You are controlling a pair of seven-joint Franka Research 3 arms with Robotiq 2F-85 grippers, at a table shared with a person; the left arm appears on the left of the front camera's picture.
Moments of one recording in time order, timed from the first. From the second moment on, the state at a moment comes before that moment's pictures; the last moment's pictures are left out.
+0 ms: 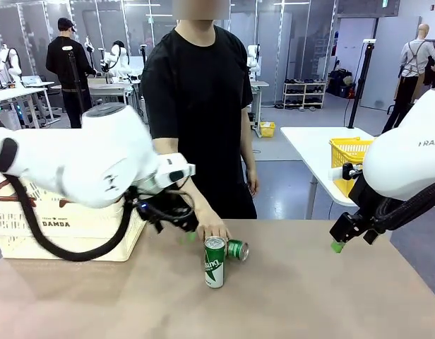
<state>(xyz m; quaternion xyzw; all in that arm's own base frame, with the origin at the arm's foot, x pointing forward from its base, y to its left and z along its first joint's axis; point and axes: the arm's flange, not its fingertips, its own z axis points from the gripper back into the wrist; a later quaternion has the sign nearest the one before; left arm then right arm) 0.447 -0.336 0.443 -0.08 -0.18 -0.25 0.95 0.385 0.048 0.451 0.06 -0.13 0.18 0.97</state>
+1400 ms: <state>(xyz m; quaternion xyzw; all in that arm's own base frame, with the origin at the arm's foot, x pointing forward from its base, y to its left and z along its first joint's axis) 0.357 -0.209 0.427 -0.03 -0.16 -0.20 0.97 0.384 0.049 0.451 0.06 -0.13 0.18 0.97</state>
